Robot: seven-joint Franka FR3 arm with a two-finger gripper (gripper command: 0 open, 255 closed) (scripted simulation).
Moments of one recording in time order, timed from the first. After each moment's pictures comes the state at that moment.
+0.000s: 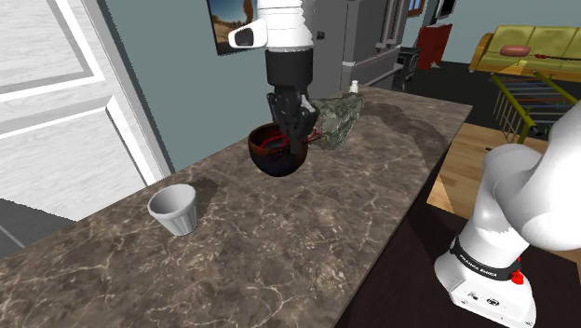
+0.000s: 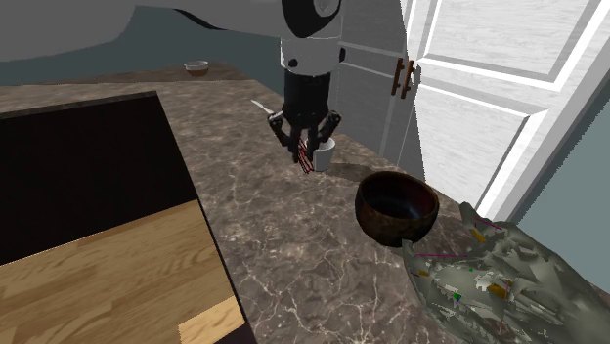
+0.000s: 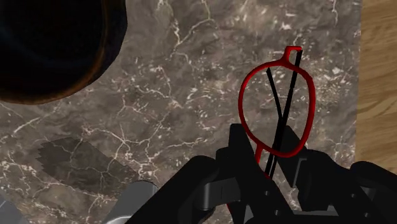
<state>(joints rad) 0.35 -0.27 0.19 -1.94 0.12 1.67 -0.72</state>
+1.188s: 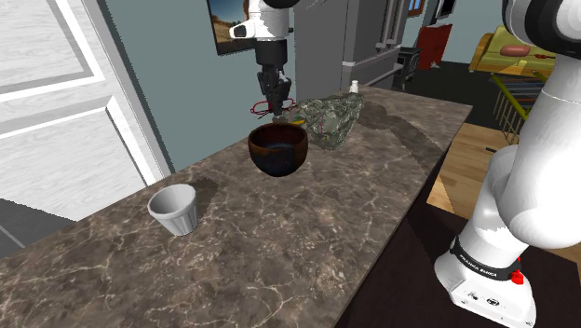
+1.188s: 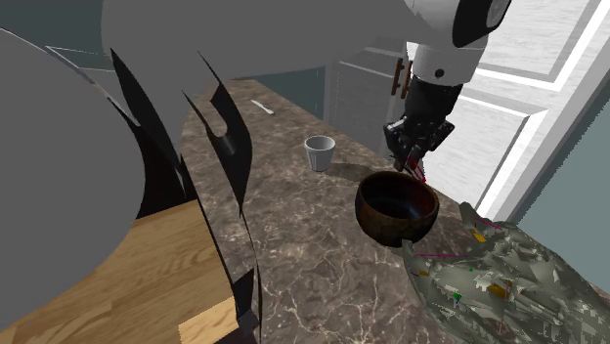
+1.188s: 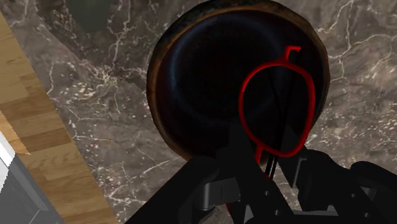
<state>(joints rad) 0.21 0.05 0.01 -1.61 0.06 1.63 -1.02</state>
